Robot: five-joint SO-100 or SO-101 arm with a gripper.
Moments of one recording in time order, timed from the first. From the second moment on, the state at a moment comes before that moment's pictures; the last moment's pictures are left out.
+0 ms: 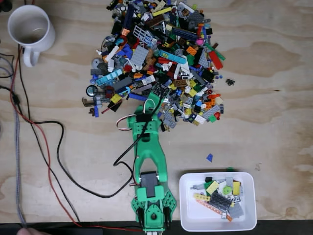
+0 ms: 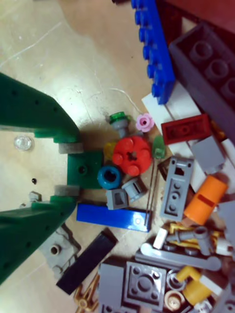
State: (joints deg) arm -7.4 98.1 129.5 43.5 -45.5
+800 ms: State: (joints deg) arm 5.6 110.1 108.9 76.1 -48.3
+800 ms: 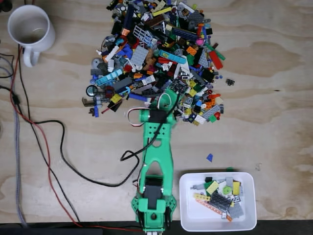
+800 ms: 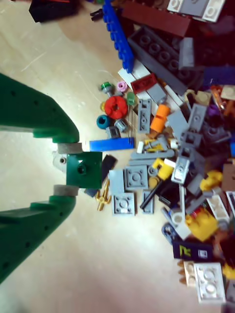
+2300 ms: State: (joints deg) arm 65.6 142.6 125.7 78.4 -75.2
